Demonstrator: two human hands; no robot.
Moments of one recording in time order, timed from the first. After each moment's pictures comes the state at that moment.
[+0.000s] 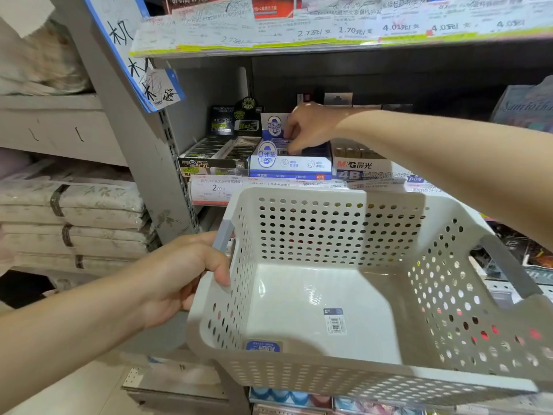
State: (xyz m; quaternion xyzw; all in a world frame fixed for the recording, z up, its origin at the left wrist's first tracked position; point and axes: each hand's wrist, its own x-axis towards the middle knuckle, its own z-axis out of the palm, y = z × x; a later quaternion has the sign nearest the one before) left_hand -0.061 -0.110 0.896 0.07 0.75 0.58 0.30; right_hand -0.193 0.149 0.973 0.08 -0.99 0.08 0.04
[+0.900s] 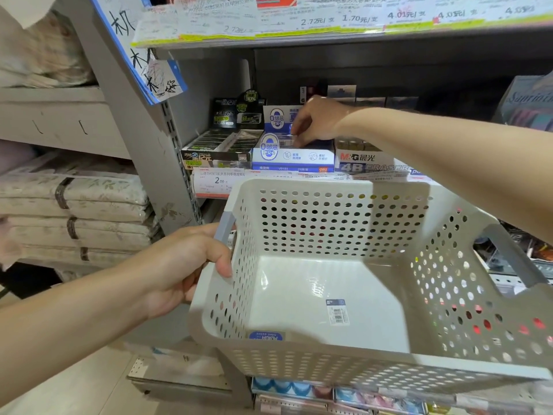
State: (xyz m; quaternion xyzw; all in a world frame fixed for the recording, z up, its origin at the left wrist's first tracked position) left_hand -0.060 -0.112 0.895 0.07 0.75 0.58 0.30; right_hand -0.187 0.156 0.963 0.06 -0.98 0.15 0.07
